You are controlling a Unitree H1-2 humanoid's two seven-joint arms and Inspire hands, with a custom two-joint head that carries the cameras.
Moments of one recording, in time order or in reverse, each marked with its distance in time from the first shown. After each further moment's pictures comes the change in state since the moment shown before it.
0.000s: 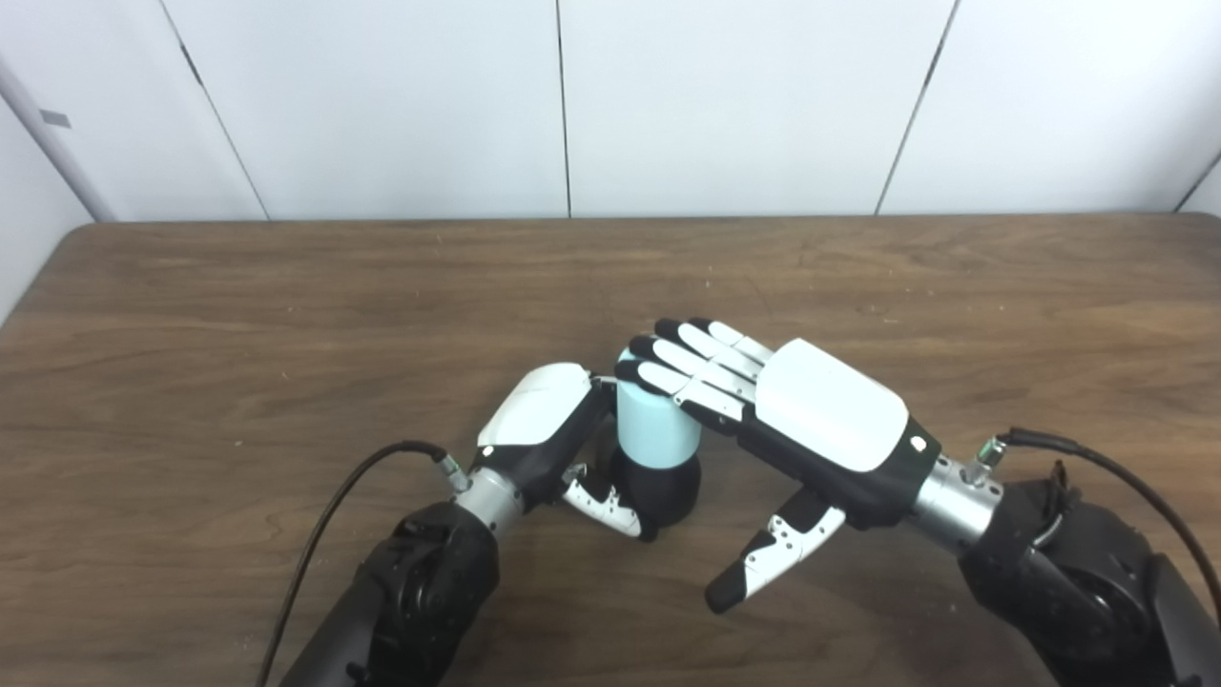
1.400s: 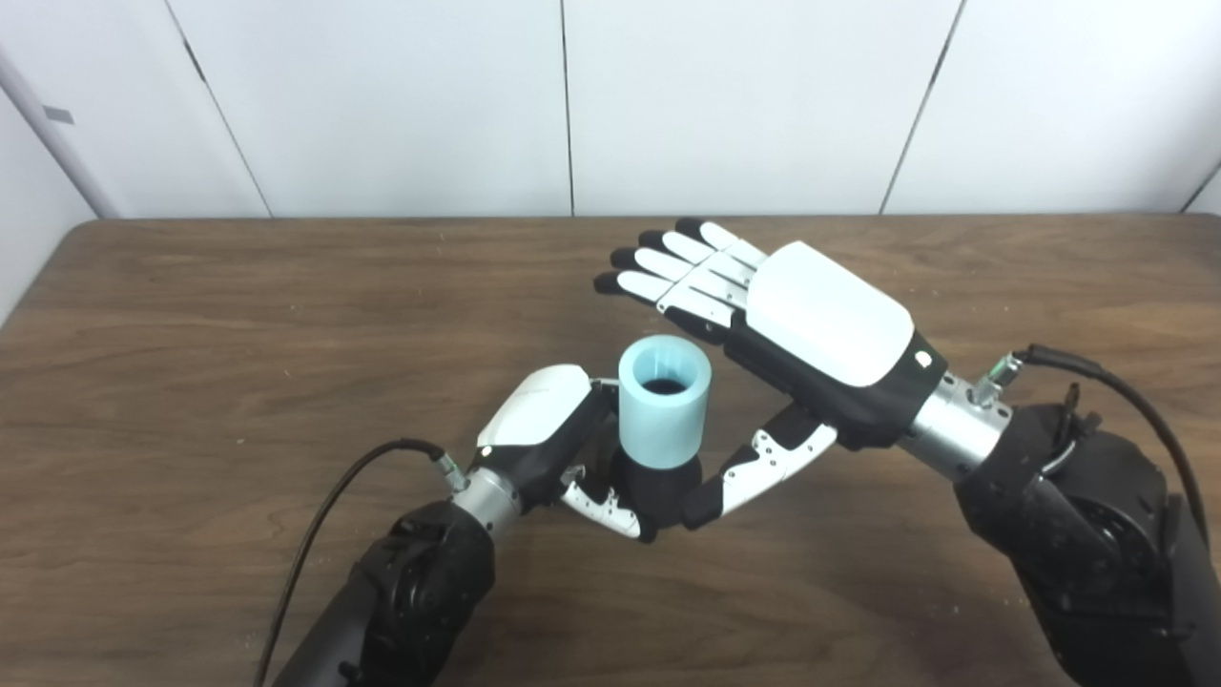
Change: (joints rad) left arm -0.007 0.030 -0.009 -0.031 -0.006 0.000 -0.044; right arm -0.151 0.100 -0.103 -0.059 -0.019 0.036 0.102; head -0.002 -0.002
